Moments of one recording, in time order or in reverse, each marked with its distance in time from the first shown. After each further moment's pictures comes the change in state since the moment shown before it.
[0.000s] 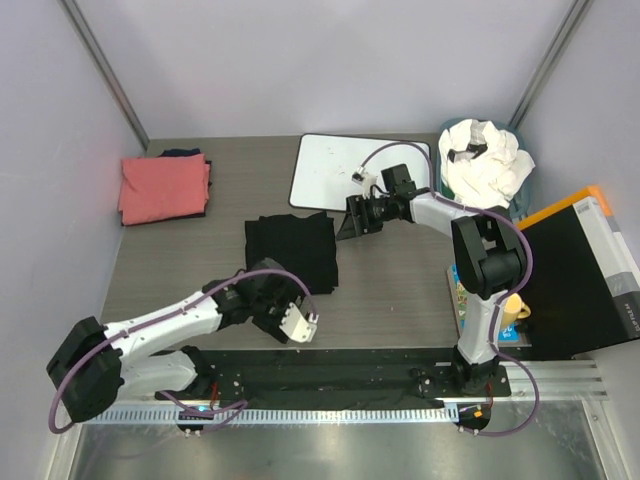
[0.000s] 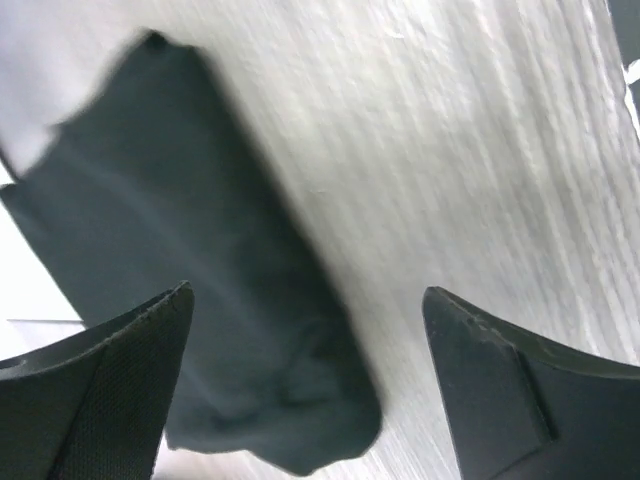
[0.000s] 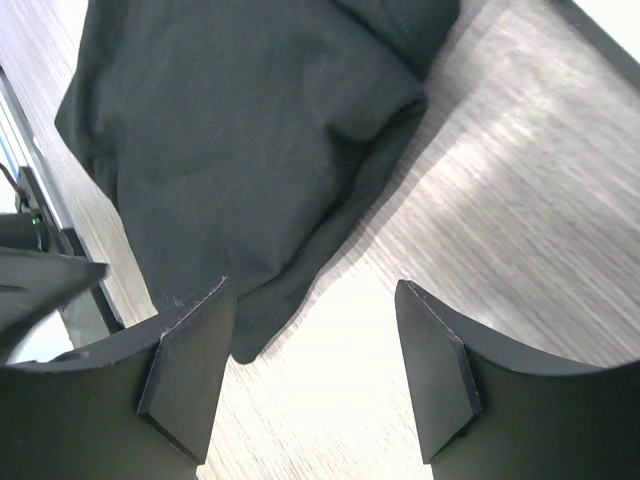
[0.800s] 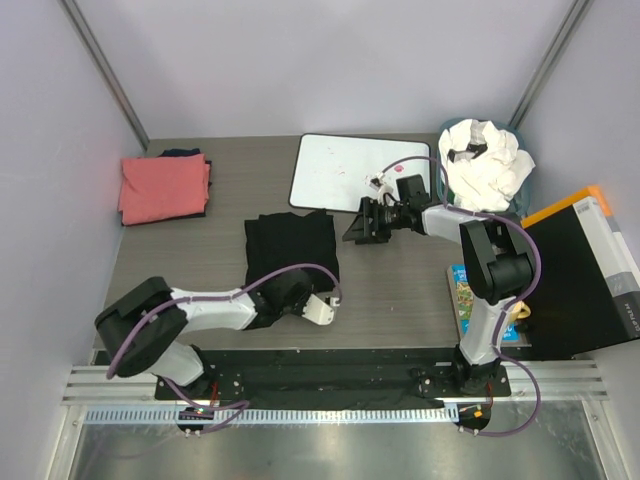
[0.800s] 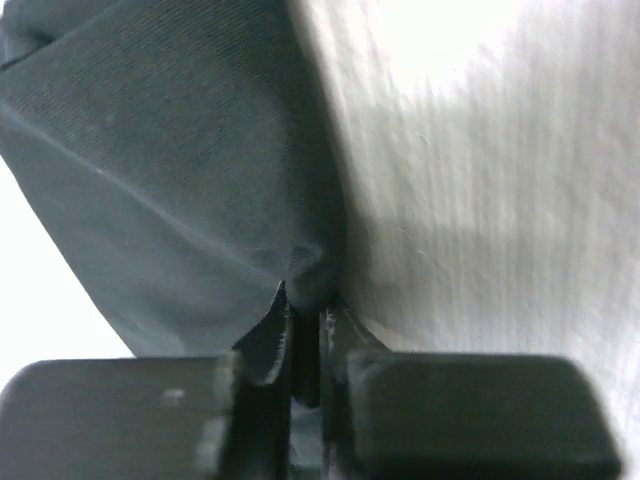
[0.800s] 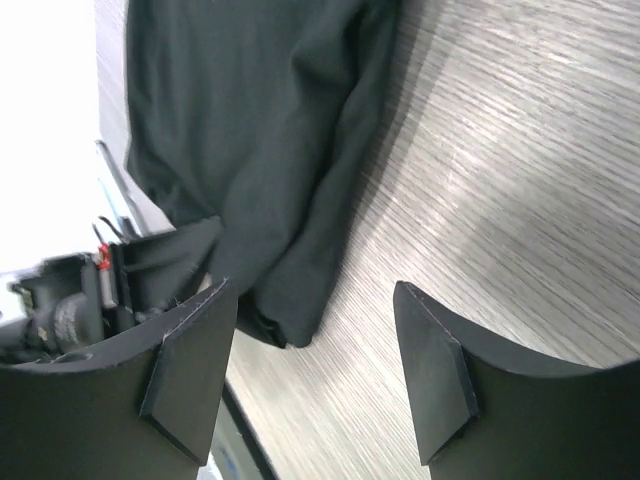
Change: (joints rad) left arm -0.124 0.321 -0.093 0.484 -0.433 -0.253; right arm -0.061 -0.069 -0.177 0.170 -0.061 0.275
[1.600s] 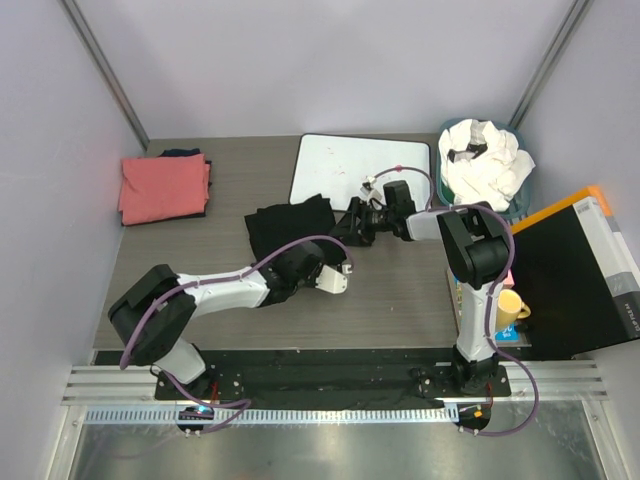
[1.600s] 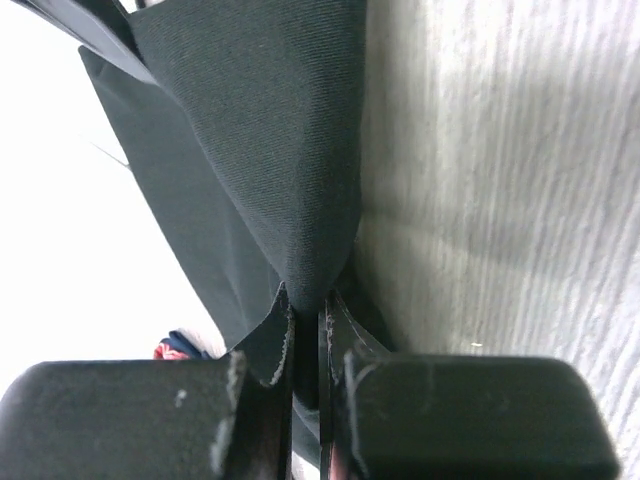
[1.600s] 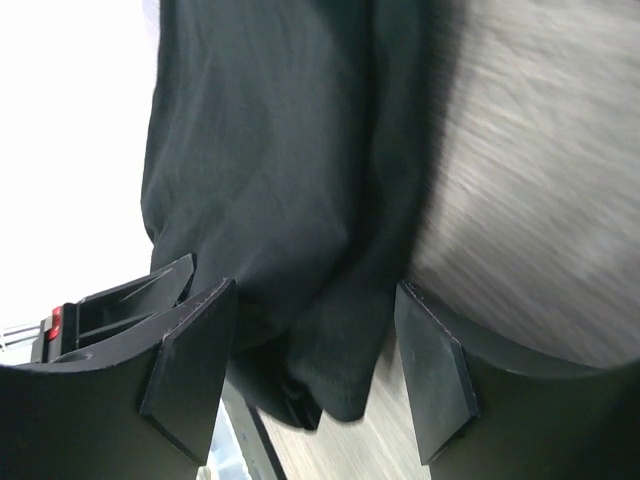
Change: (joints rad) left arm 0.054 0.113 0.253 -0.067 -0.087 -0.021; right arm 0.047 0.174 -0.003 0.335 -0.024 0.323
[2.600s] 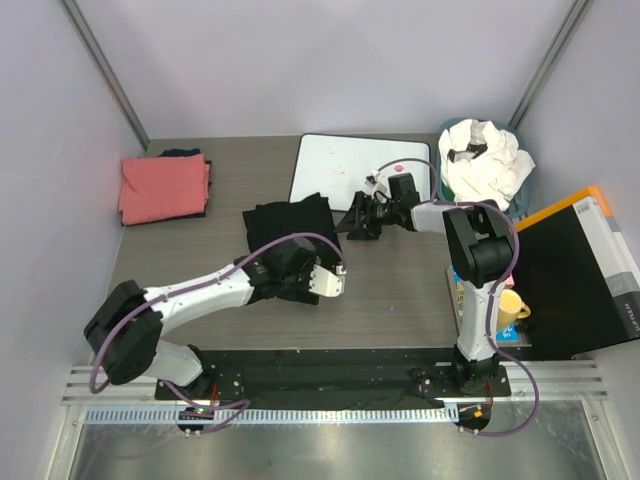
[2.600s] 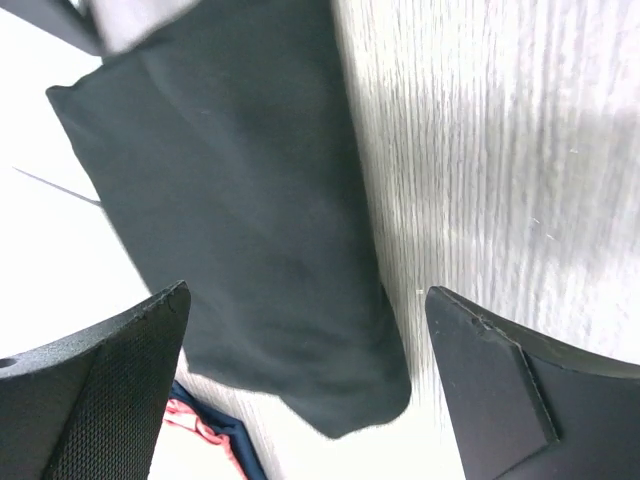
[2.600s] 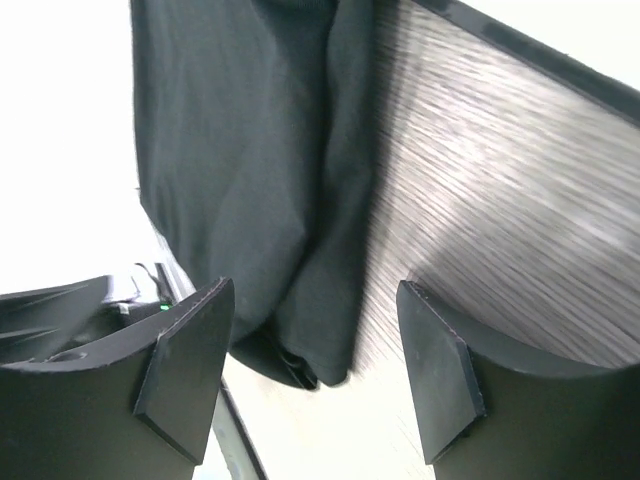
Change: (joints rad) left arm 0.020 -0.113 0.054 -0.250 0.175 -0.017; right arm -0.042 0.015 0.085 -0.130 0.006 -0.110
